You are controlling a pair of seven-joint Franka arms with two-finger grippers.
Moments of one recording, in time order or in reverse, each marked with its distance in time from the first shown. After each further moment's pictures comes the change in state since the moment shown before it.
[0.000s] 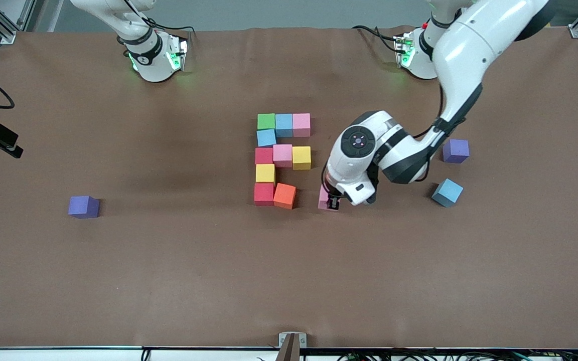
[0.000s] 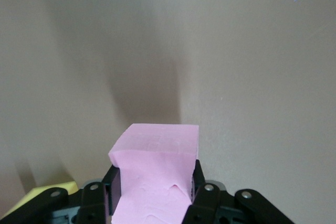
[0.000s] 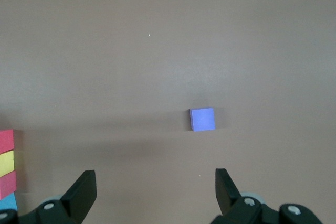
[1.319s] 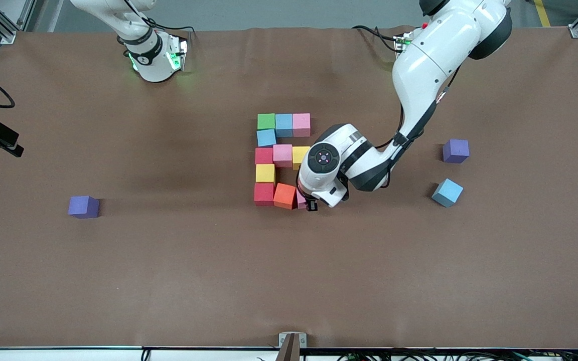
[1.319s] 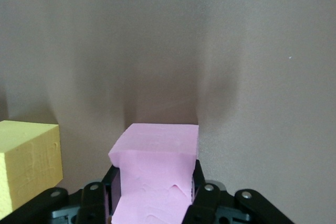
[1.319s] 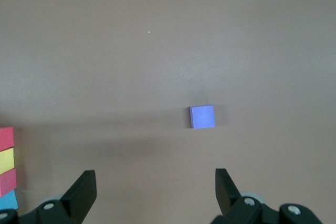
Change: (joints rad) left arm -0.203 0.147 0.133 0.162 -0.110 -0.003 -0.207; right arm 0.000 0.000 0.000 0.000 0.000 -0.011 -0.001
